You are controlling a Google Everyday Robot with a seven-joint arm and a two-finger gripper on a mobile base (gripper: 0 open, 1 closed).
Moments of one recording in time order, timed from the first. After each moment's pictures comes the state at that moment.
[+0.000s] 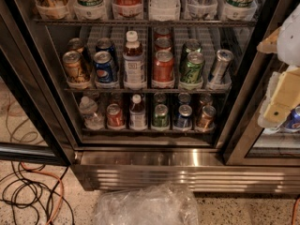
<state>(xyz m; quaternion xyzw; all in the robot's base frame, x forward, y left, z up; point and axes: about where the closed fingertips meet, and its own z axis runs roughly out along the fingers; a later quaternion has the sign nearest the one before) 0.438 -0.217 0.976 -0.60 0.78 -0.03 0.16</state>
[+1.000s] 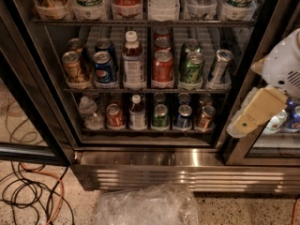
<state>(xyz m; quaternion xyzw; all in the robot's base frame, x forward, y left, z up) 0.435 -0.196 0.943 -0.49 0.84 0.03 0.23</state>
